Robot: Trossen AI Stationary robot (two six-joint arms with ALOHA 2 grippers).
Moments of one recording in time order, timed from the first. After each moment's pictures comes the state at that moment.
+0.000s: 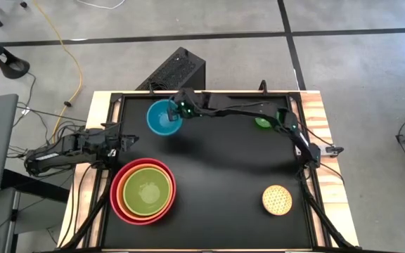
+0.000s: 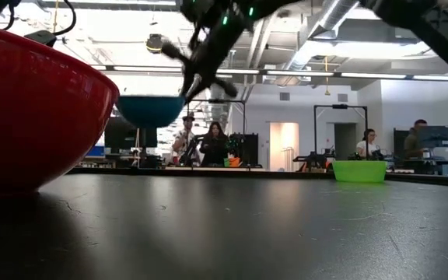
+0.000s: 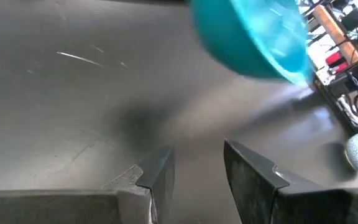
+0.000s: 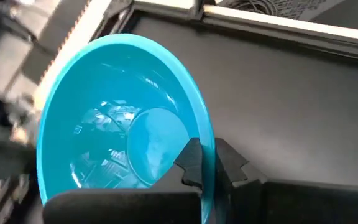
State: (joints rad) left arm 0.16 0.02 0.34 -0.79 -0.33 -0.87; right arm -0.23 2.18 2.11 -0.66 0.21 0.85
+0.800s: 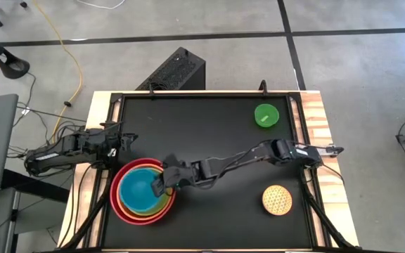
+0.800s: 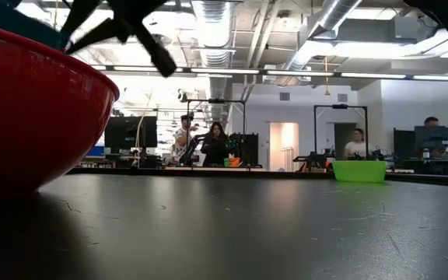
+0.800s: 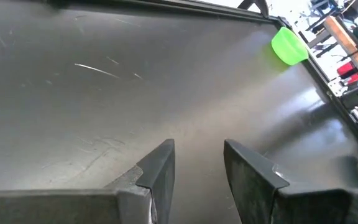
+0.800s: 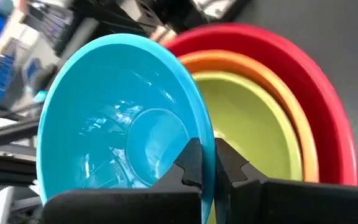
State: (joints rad) left arm 0.16 0.02 0.34 -0.79 -0.39 -0.87; right arm 0.25 2.30 2.11 -0.32 0.31 1.02
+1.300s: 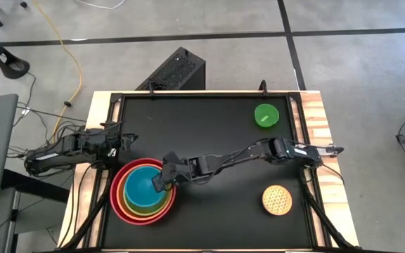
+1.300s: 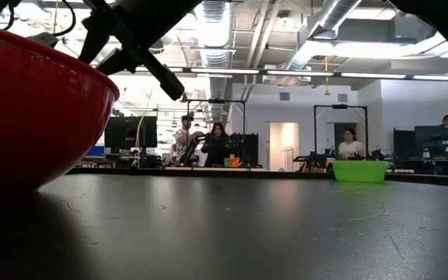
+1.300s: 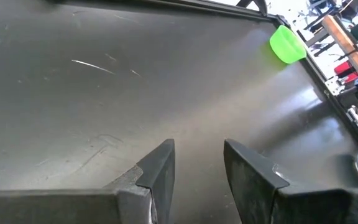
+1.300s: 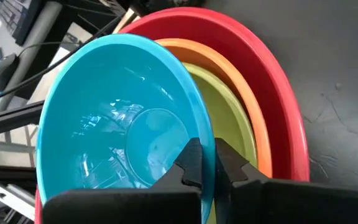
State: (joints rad) left arm 0.16 0.02 0.34 -0.80 -0.38 -0.88; right arm 0.21 2.33 2.11 -0.39 0.26 1.04
